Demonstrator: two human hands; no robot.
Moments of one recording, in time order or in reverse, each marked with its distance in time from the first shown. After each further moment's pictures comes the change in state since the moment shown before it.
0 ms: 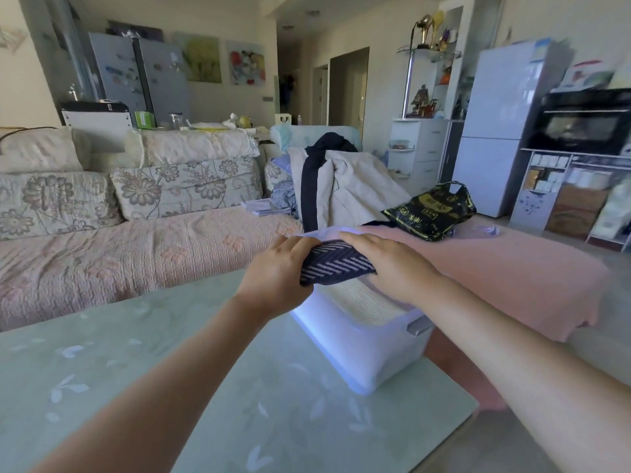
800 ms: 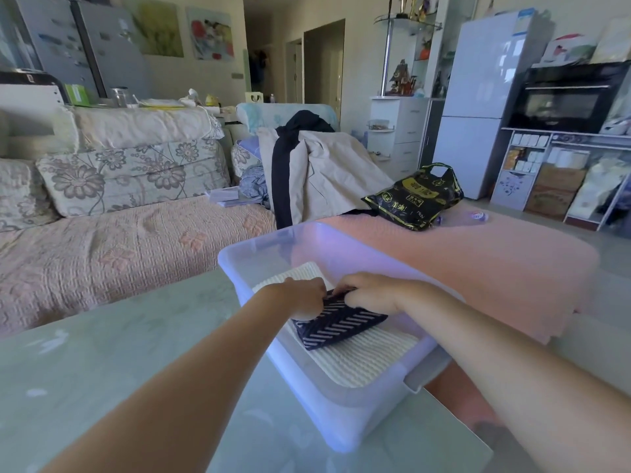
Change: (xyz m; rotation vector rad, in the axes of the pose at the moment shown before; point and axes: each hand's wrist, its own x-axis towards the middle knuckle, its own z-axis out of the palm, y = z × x) left_hand 0.100 0.009 0.148 -0.103 -1.027 -0.304; right_hand 0.067 0.111 0.106 0.346 -0.626 0.406
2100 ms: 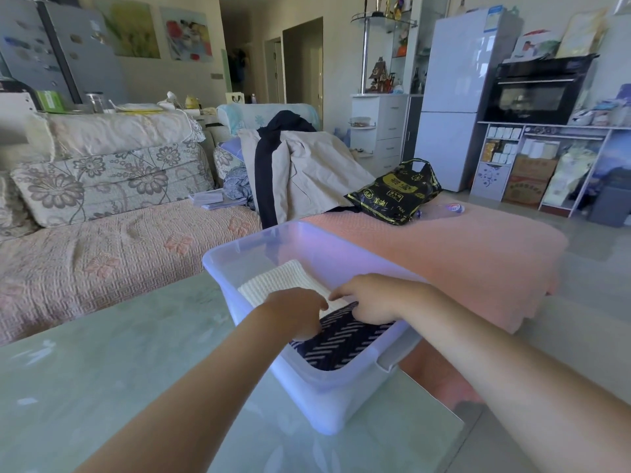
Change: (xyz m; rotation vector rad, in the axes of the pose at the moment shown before) left_hand -0.045 0.032 0.015 0.167 0.092 0.114; right_hand -0.075 -0.010 -0.003 -0.247 0.046 -0.005
